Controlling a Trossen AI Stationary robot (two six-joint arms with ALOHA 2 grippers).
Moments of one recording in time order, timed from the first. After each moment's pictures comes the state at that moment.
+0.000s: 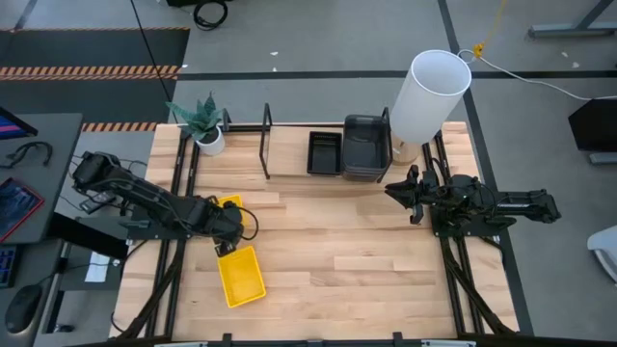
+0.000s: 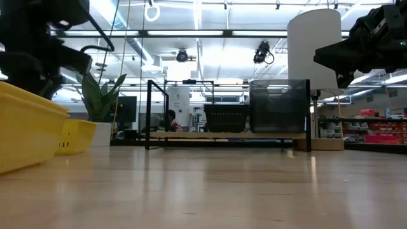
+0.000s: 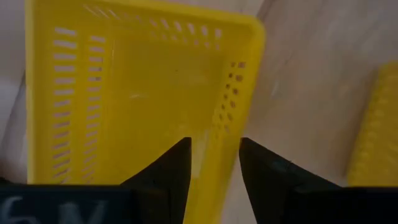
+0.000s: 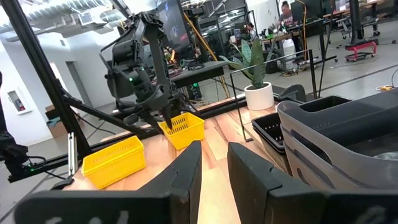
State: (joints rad) left arm -0.35 1.24 0.69 -0.96 -0.20 -0.76; right arm -0.05 0.01 0.01 0.07 0.11 0.27
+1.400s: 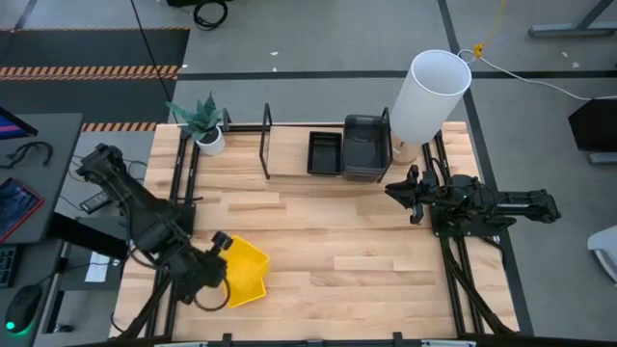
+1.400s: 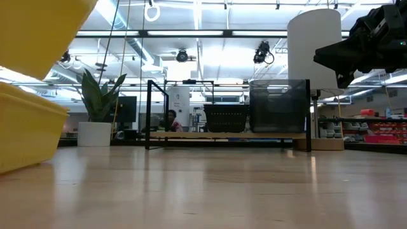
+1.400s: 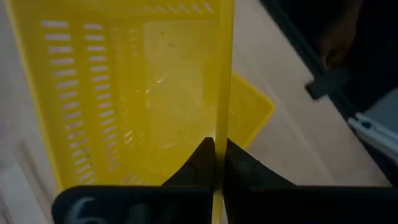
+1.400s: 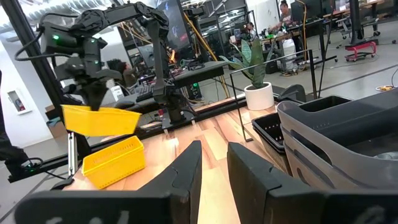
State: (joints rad) left arm -0.81 1.24 1.11 -0.96 -0.19 -0.19; right arm -0.05 0.01 0.01 0.07 0.11 0.27
